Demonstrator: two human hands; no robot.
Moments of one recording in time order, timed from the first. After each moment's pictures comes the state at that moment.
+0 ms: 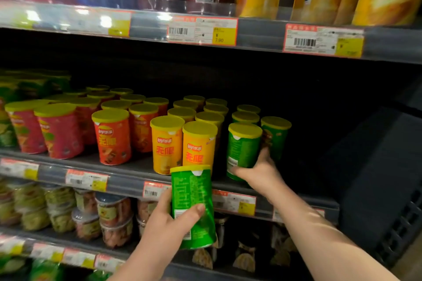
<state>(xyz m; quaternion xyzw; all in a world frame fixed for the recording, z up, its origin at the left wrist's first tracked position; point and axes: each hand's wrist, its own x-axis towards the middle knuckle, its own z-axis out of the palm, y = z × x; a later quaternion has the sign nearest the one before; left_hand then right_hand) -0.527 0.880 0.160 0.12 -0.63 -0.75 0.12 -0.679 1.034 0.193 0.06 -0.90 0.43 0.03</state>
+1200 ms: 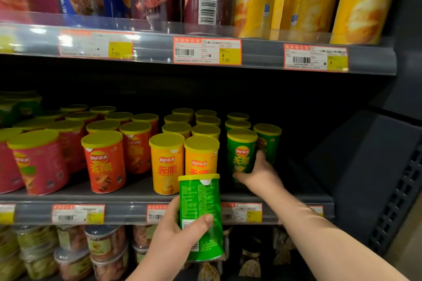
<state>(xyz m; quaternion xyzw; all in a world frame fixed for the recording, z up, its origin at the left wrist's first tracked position) -0.536 0.847 0.171 0.01 -0.65 -0.76 0.05 -0.672 1.019 0.204 -0.02 -0.93 0.35 0.07</state>
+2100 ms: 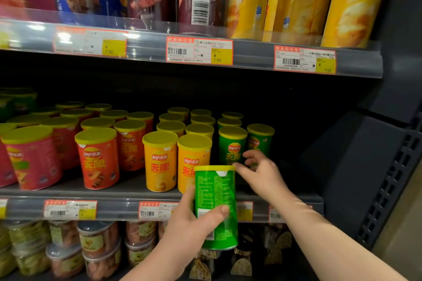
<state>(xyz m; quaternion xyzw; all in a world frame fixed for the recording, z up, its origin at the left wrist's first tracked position) -0.541 0.881 0.186 -0.02 -0.65 -0.76 0.02 -0.662 1.037 0.205 0.07 -0.87 0.46 0.15</state>
